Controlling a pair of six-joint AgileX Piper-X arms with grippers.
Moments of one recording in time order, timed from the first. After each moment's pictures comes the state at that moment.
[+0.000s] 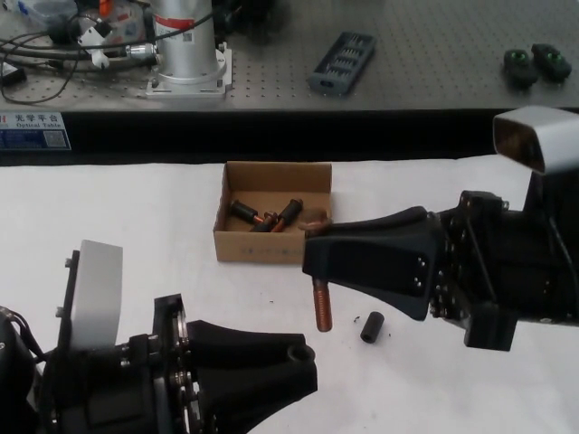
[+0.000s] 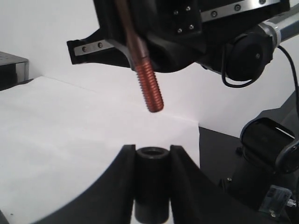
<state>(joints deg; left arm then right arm) -36.9 64.9 -11.7 -72.1 42.1 -12.6 42.3 67.8 -27.3 -41.1 -48.5 32.6</state>
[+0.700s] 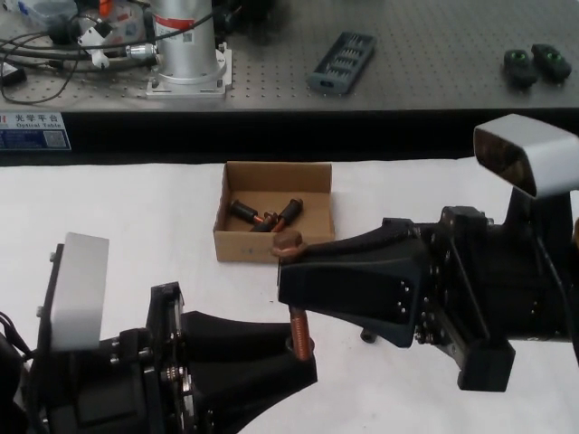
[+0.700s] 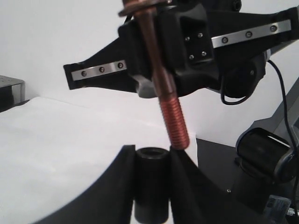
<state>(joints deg) -36.9 64.9 -11.6 -76.9 42.6 -13.1 46.0 67.8 -27.3 -42.6 -49.1 30.9</state>
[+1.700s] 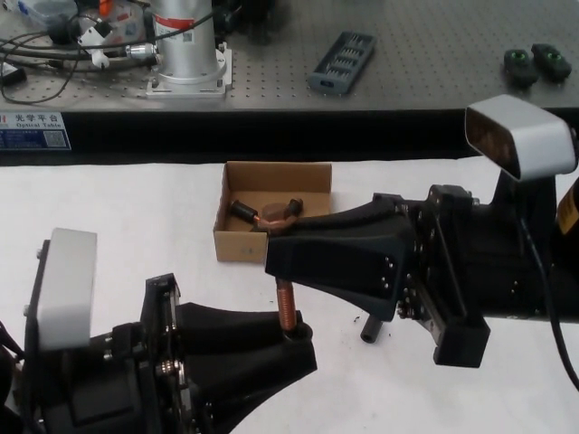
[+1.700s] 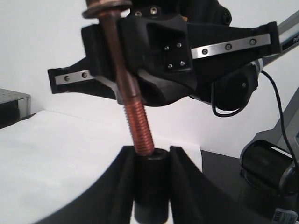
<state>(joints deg) -36.7 64.9 -11.5 -80.3 40.5 -13.9 46.0 71.2 -29.6 -45.3 -48.7 28.6</state>
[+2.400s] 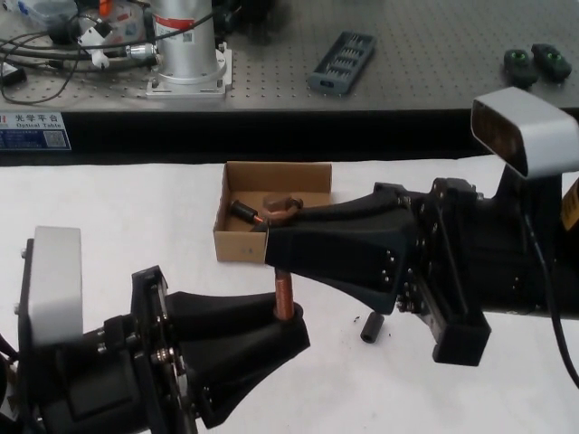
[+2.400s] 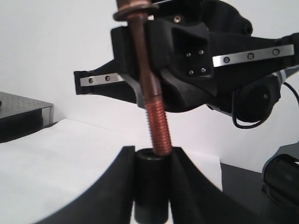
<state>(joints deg) -36.9 64.9 -10.9 -82.4 35.3 -14.0 46.0 71.2 -29.8 -46.1 -47.7 26.7</state>
